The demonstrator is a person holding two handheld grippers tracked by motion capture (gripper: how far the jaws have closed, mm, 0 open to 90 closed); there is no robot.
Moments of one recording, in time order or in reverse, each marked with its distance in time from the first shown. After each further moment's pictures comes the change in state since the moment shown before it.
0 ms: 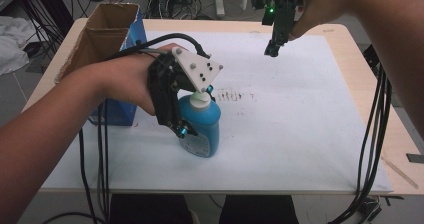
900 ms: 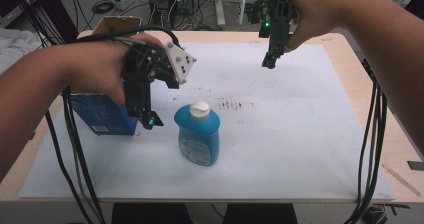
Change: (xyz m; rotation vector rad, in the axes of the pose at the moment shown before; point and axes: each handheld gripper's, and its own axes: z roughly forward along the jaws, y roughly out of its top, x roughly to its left) left arm 0.000 -0.014 -0.045 0.324 0.068 -0.209; right arm 0.003 0.002 0.002 0.003 0.004 -0.020
